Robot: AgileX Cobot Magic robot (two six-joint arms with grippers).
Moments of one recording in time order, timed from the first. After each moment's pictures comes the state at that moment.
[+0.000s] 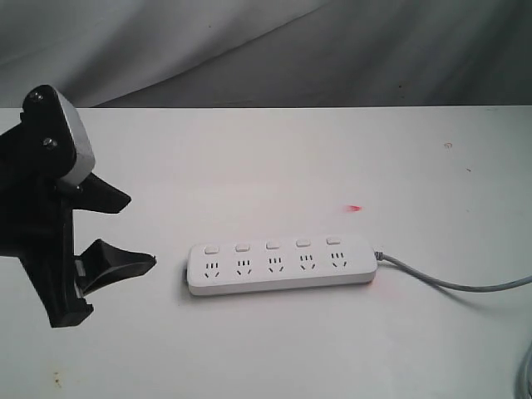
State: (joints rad) left arm -0.23 1.20 -0.73 -0.69 0.63 1.25; right arm 0.33 0.01 0.00 0.06 0.13 -0.26
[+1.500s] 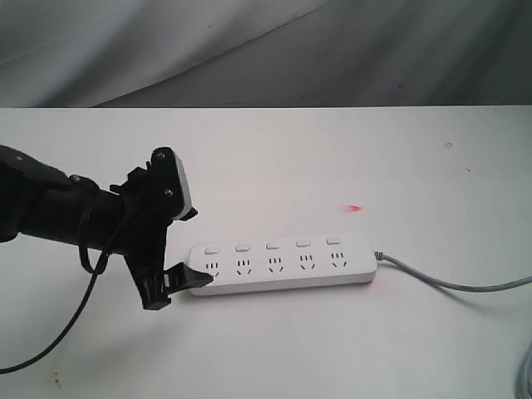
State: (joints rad) left arm -0.23 1.74 -0.81 -1.26 0.45 2.09; right arm 0.33 0.01 0.00 0.06 0.13 -0.26
